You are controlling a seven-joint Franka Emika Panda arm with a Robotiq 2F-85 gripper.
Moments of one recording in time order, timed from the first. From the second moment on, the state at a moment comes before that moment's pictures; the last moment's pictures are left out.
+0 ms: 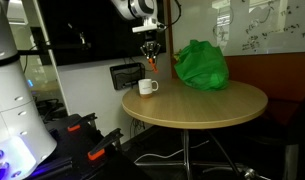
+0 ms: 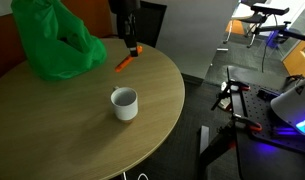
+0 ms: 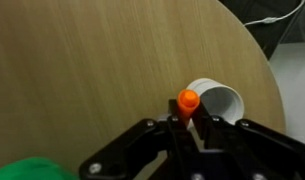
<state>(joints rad) 0.08 0.36 0.09 -1.79 -0.06 2.04 -0.20</state>
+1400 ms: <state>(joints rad) 0.14 0.55 -0.16 -2.04 -0.35 2.52 0.42</state>
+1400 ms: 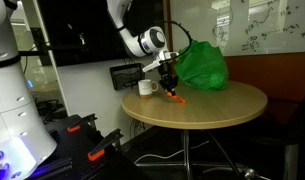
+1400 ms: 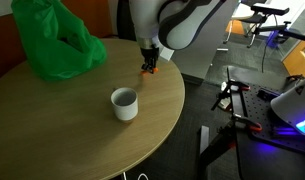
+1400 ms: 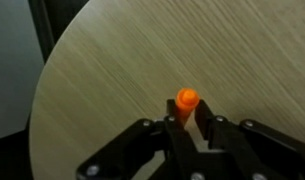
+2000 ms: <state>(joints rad) 0.11 0.56 -0.12 -2.00 -0.22 2.48 0.32</state>
